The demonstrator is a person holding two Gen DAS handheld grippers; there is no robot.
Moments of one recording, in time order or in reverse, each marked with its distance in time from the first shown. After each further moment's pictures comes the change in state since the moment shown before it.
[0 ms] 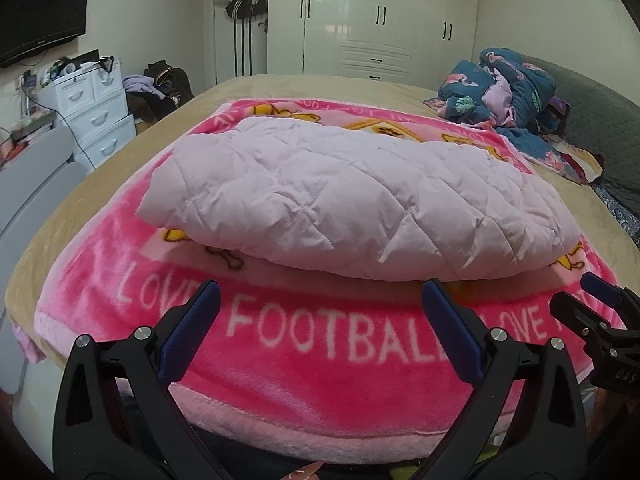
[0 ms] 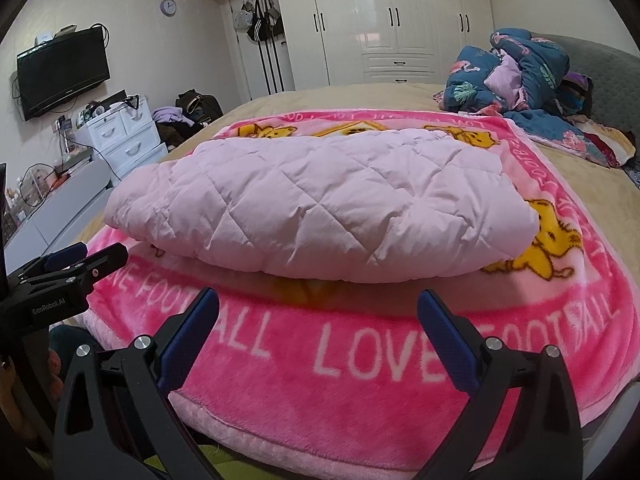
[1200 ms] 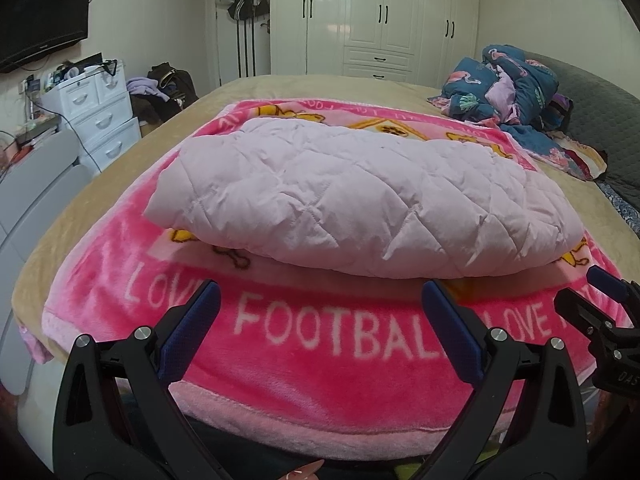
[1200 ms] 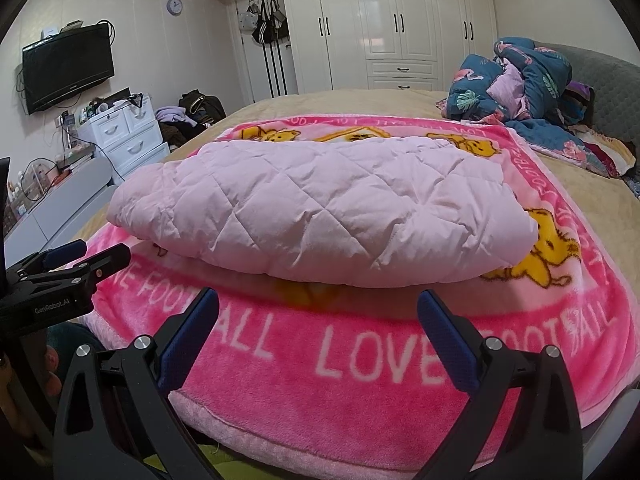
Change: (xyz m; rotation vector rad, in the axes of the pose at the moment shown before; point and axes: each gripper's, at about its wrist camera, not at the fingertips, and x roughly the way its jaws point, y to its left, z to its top) left arm -0.005 0.001 0.001 0.010 0.005 0.023; right arm -0.002 0.003 0.001 -0.017 -0.011 -0.002
